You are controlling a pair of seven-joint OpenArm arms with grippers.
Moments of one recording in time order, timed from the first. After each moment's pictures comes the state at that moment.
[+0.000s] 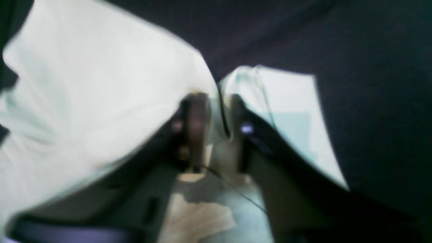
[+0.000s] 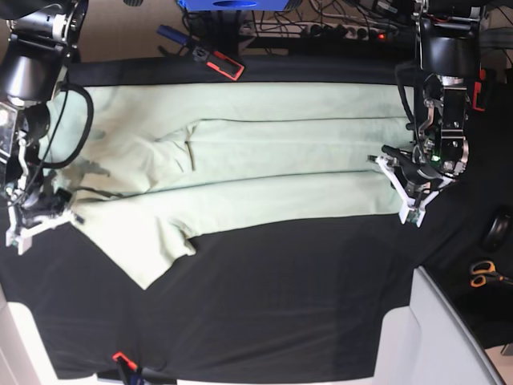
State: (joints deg) left arm -1.3 -20.3 -3.6 67.9 -4.4 -15.2 36.0; right arm 8.0 10.4 20.5 70.9 16.0 0.8 -47.4
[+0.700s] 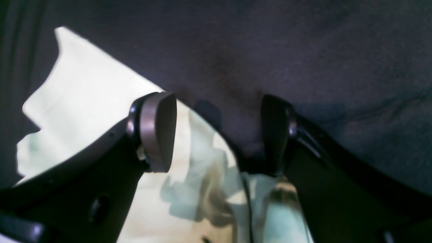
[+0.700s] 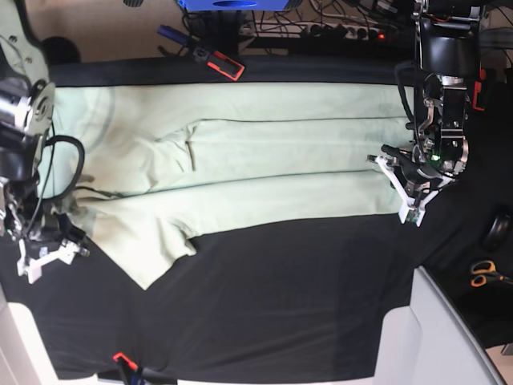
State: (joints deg) left arm -1.3 -20.2 -3.6 67.8 -4.4 -15.2 35.8; right arm 30.8 16.5 17.8 26.5 15.3 16.8 -29.3
